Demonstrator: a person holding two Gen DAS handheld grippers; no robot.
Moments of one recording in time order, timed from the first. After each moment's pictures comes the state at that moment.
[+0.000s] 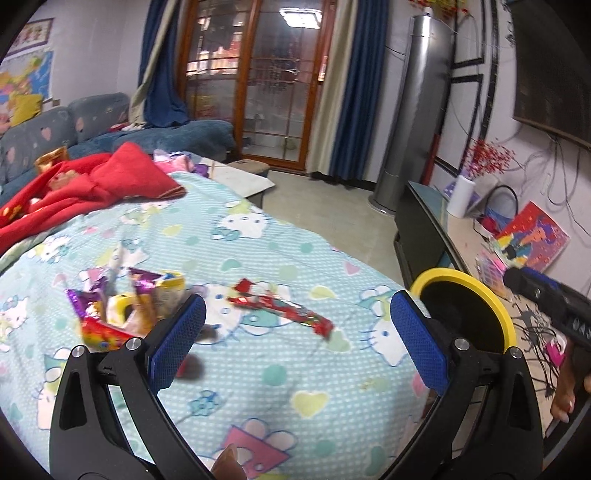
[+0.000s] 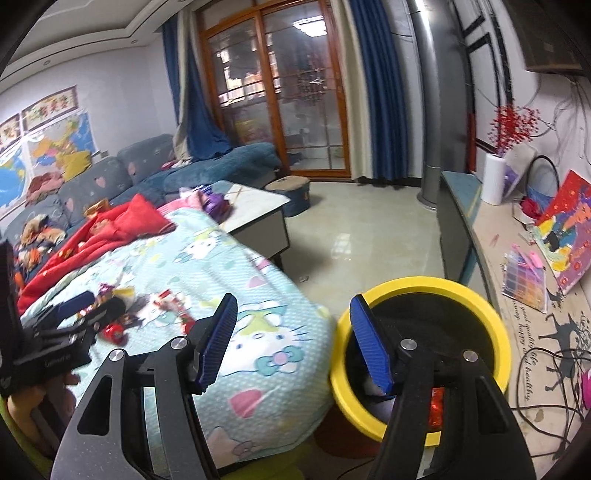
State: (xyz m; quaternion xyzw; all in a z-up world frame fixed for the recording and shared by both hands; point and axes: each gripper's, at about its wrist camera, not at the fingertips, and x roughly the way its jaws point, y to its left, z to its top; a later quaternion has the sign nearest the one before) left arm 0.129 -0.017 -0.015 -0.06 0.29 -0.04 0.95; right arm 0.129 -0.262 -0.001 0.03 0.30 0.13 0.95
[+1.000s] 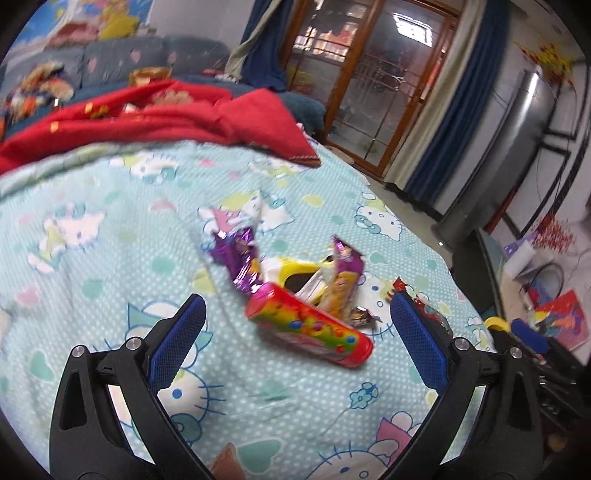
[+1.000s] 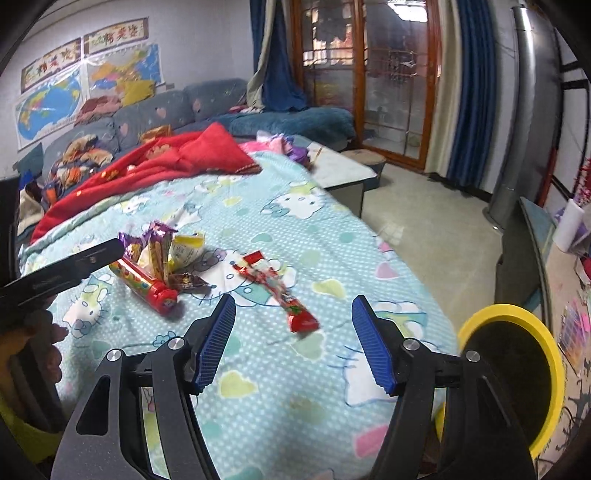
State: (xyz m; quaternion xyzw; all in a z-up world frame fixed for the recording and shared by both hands) left arm 0.106 0.122 -0.046 -0.21 0.32 0.08 0.92; right arm 0.167 -0.122 -0.037 -0.08 0.34 0.25 0.90
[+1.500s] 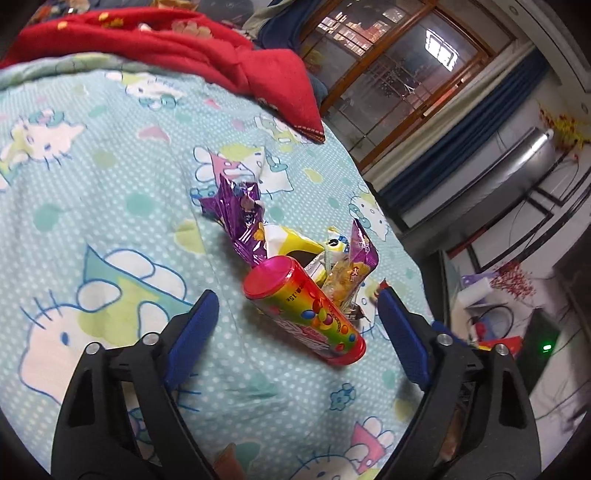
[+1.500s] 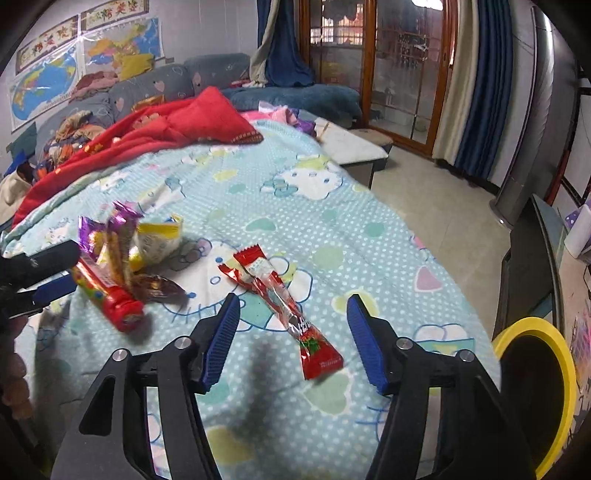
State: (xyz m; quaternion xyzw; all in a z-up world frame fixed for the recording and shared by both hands) left arm 0.119 0.148 -0.081 -0.36 0.34 0.03 0.87; right arm 0.218 -0.083 -0.084 -0.10 0.39 0.25 0.88
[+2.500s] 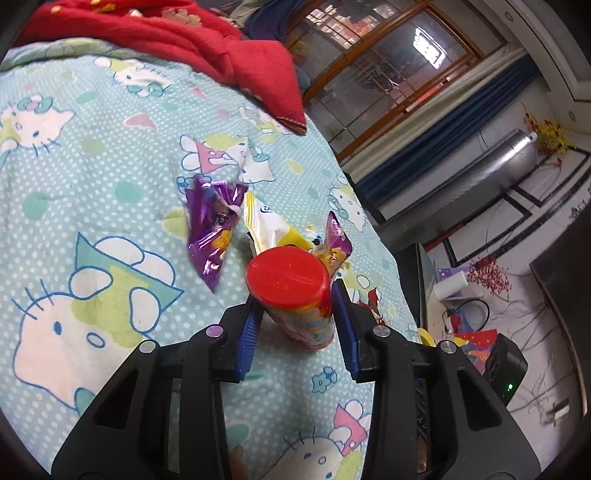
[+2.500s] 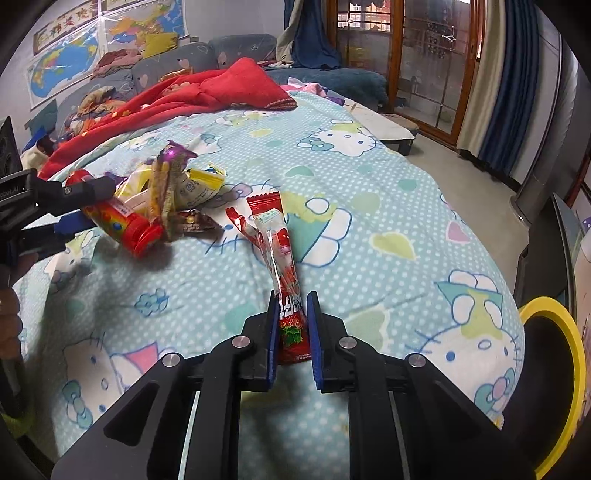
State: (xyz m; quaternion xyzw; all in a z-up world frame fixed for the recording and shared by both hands) left arm 0.103 0.149 -0.073 -0.37 0.34 -0.02 0.87; right arm 0.176 -0.089 -0.097 -0.12 0.41 0.29 0.86
